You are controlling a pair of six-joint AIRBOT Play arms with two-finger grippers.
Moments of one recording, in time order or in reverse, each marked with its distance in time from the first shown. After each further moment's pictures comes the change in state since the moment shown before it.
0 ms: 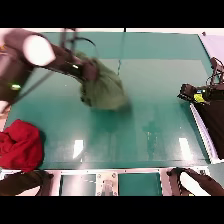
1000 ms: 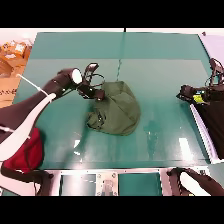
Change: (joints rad) left arm 0.121 -0.378 -0.170 -0.259 0.252 0.166; right arm -0.006 -0.005 -0.026 0.000 -0.037 -0.037
